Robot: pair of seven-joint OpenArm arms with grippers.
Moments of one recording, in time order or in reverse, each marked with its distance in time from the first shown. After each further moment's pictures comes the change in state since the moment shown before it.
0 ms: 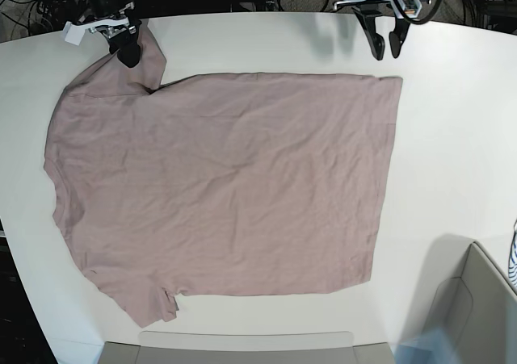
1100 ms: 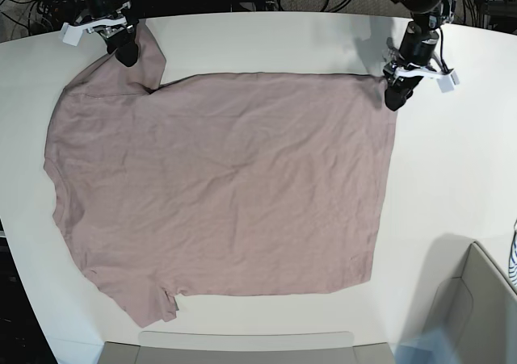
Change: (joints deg) left arm -21.8 -11.7 -5.7 -16.0 -46.8 -12.4 36.2; right arm -0.2 2.0 0.0 -0.1 -0.2 0.1 -0.4
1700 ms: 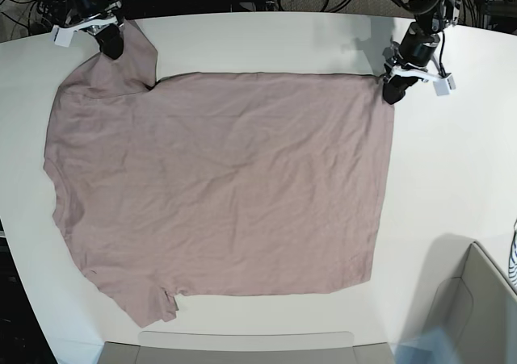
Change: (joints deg) left arm -0.3 -0.7 -0.5 0.3 1.6 -0.4 6.6; right arm -1.7 4.7 0.4 0.9 0.0 -2.3 -1.6
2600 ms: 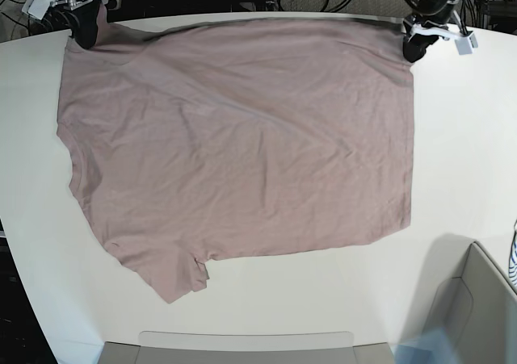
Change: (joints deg) left arm 16.8 -0.2 -11.3 17.9 -1.5 2.8 4.7; right arm -12.1 -16.8 23.8 14.2 -13.2 12.8 -2.0
